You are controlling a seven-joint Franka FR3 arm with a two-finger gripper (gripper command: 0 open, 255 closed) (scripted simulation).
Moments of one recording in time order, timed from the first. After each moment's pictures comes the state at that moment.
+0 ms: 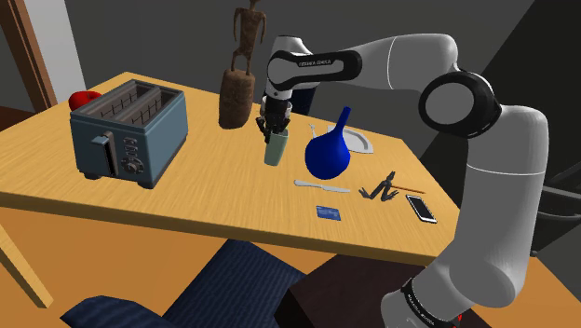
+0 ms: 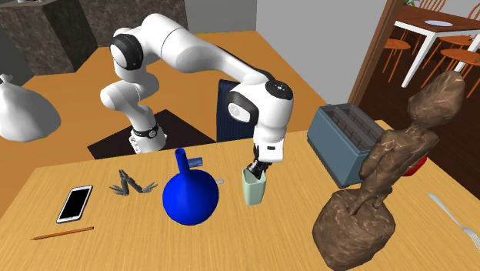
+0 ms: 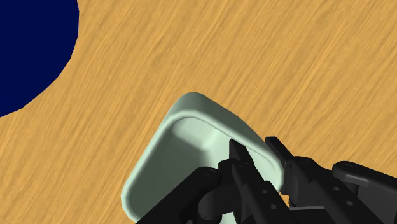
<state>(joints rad) 0.06 0.50 0.09 -1.49 -0.04 1.91 0.23</state>
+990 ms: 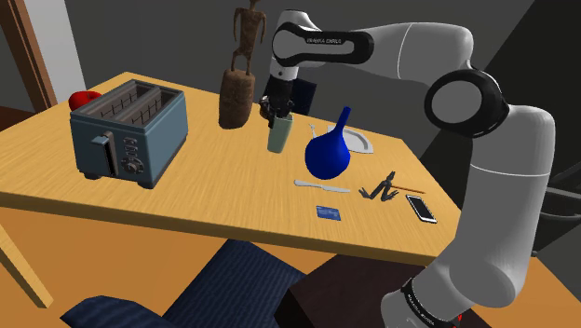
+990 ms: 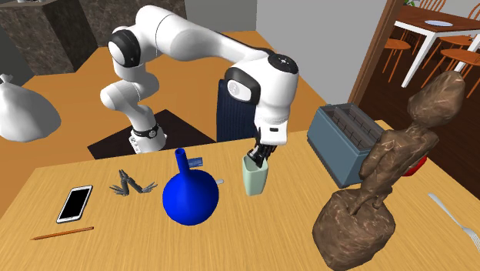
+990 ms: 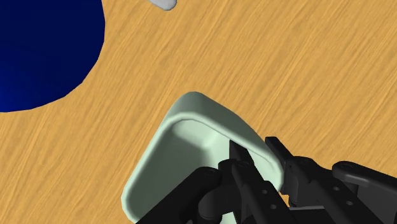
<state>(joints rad) 0.06 0.47 0.09 -1.37 -0.03 1.76 0.22</state>
